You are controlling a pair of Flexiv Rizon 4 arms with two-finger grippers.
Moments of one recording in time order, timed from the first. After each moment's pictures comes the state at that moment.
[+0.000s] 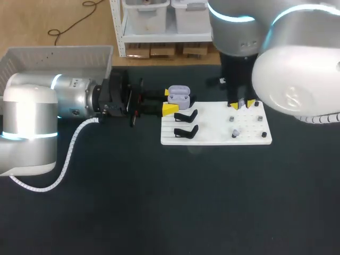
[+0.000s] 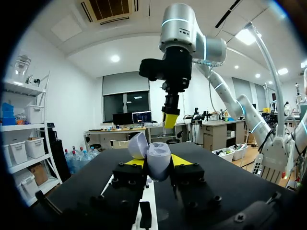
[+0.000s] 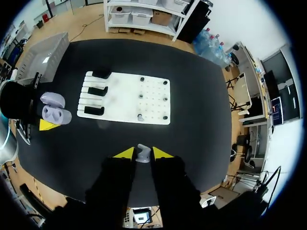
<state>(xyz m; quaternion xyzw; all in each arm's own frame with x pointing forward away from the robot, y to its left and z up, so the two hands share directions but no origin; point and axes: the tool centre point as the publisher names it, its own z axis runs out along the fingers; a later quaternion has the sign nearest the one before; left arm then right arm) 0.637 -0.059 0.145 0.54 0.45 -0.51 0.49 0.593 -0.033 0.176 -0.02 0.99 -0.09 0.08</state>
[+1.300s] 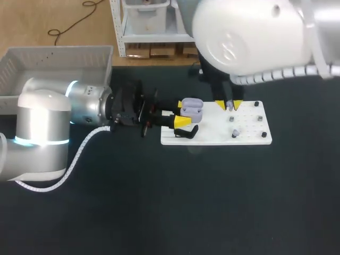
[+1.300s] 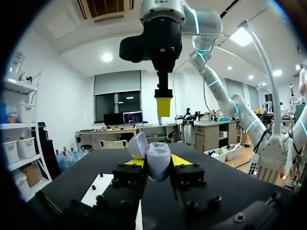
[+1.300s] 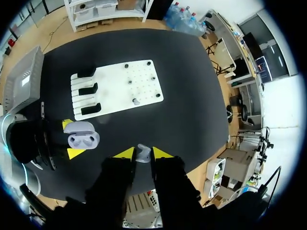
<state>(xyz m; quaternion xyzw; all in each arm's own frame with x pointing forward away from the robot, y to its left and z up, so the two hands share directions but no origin) 0.607 -0.088 0.132 0.56 0.43 -0.53 0.47 0.576 -0.001 0.192 0.14 0.98 -0.12 0.01</state>
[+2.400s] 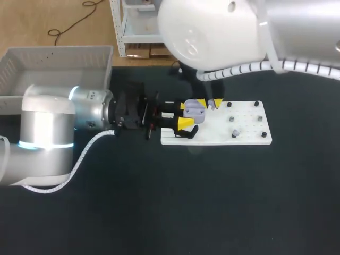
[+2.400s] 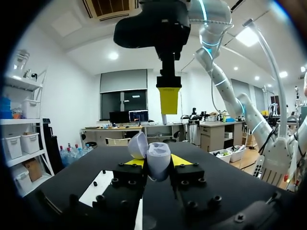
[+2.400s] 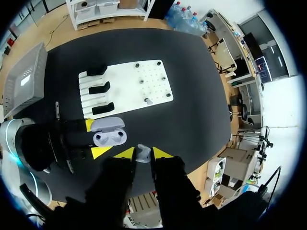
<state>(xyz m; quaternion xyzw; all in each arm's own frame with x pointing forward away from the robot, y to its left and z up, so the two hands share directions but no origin) 0.612 -0.094 0.125 0.54 0.46 -0.52 0.48 0.586 0.036 0.188 0.14 0.98 -0.13 0.01</state>
